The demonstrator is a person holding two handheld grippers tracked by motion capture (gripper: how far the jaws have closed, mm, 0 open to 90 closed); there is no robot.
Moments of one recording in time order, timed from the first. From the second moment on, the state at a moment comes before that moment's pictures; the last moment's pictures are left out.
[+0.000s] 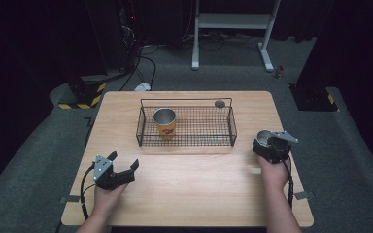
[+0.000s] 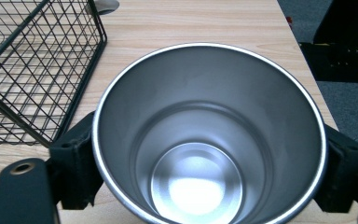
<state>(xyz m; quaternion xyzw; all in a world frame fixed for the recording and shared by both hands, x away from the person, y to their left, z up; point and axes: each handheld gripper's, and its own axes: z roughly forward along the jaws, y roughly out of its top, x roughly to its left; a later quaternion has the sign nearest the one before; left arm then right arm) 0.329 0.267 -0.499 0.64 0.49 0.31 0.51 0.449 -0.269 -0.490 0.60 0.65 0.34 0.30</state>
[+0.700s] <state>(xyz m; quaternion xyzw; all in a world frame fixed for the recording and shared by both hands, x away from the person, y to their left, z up) 0.331 0.267 -0.502 0.64 0.49 0.31 0.50 0.427 -0.252 -0.470 0.57 0.67 0.37 0.31</state>
